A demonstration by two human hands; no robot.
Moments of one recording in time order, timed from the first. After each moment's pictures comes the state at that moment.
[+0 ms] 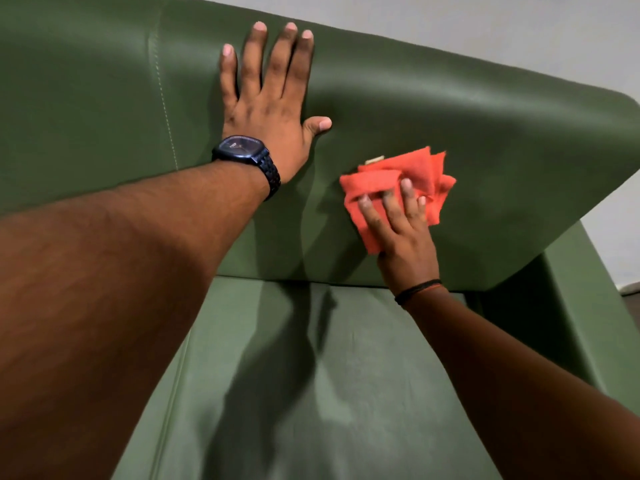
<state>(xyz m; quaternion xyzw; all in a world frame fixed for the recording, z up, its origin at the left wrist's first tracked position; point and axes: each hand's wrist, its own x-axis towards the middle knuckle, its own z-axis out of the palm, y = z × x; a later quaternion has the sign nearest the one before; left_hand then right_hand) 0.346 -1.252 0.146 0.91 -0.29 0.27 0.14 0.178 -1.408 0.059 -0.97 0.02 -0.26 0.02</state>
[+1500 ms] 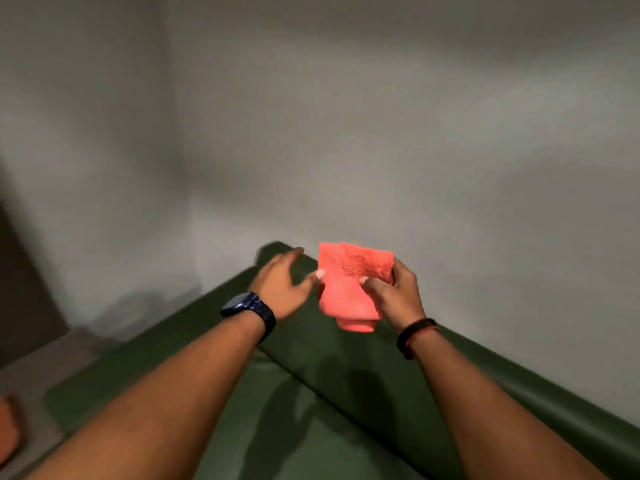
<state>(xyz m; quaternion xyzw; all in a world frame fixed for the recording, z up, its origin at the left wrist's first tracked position) 0.221 -0.787 0.498 0.91 -0.01 0.15 0.39 0.226 -0.980 0.517 -0.77 -0.09 -0.09 0.62</state>
